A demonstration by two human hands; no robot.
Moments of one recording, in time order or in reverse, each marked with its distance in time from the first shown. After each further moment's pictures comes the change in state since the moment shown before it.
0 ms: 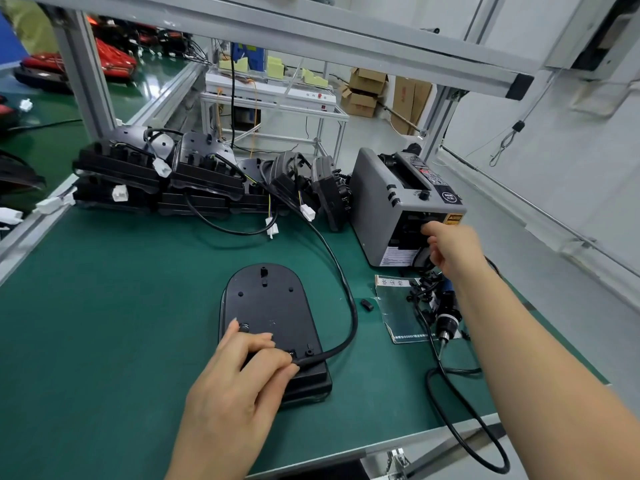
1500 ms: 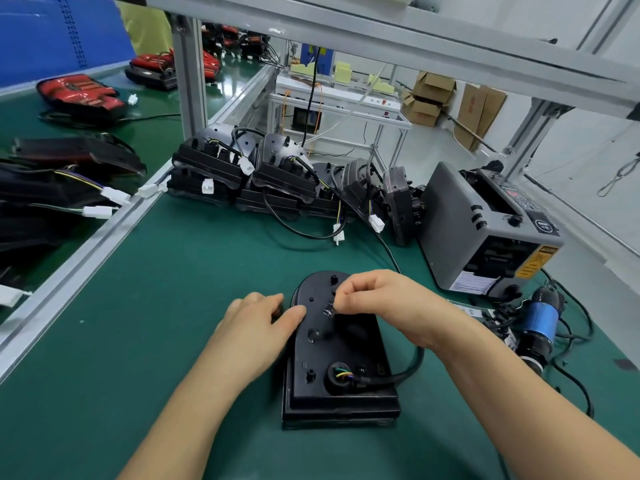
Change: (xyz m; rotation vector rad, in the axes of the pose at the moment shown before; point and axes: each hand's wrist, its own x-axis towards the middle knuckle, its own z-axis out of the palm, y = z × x) left_hand 0.058 -0.064 -0.031 0.165 -0.491 -0.756; right_hand -0.154 0.005 0.105 -0.516 -1.094 -0.242
